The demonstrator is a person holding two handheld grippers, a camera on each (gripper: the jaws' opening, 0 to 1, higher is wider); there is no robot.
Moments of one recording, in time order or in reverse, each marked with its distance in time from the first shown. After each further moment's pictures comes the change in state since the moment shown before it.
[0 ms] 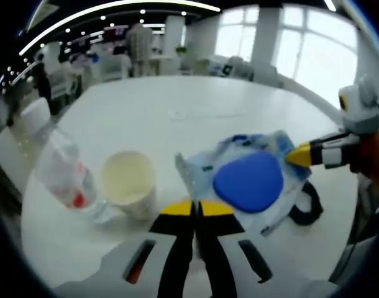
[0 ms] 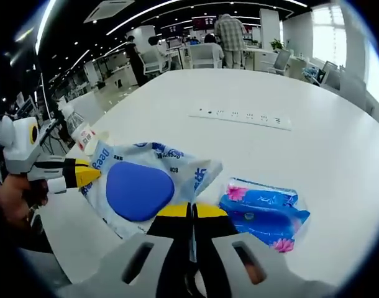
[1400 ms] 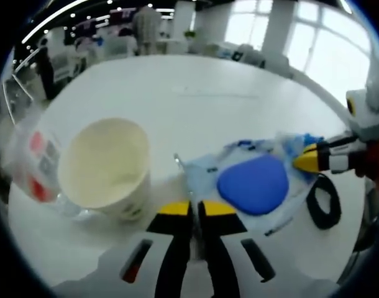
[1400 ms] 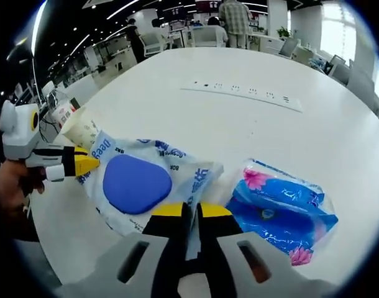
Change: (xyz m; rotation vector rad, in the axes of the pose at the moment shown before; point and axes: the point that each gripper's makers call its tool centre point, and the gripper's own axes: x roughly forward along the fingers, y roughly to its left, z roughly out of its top) left arm 0.037 0.004 -0.030 -0.047 0.106 0.018; right arm 0.038 -0.019 -0.038 -0.037 0.122 0.003
